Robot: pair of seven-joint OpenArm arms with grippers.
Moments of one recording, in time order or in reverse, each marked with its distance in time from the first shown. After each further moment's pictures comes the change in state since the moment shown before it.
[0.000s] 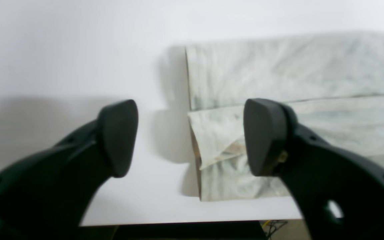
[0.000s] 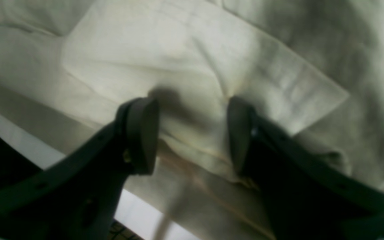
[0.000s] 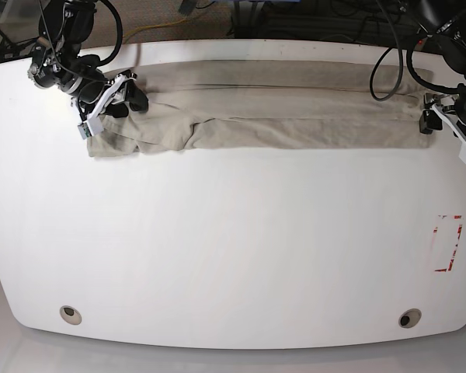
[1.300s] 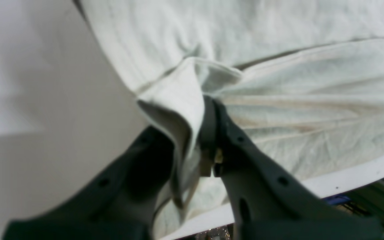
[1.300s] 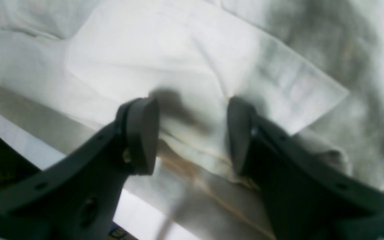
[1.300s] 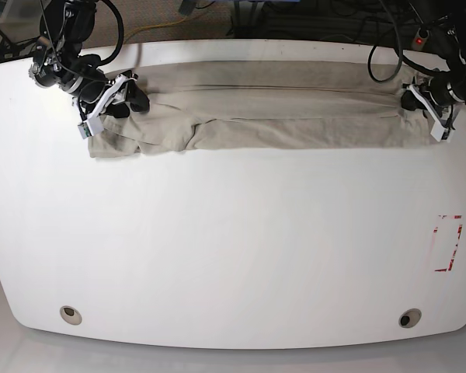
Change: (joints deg) left arm 5.9 -1.5 7.6 -14.3 -4.2 0.0 -7.1; right arm 0.0 -0.3 0.1 -0.4 0.5 0.2 0.7
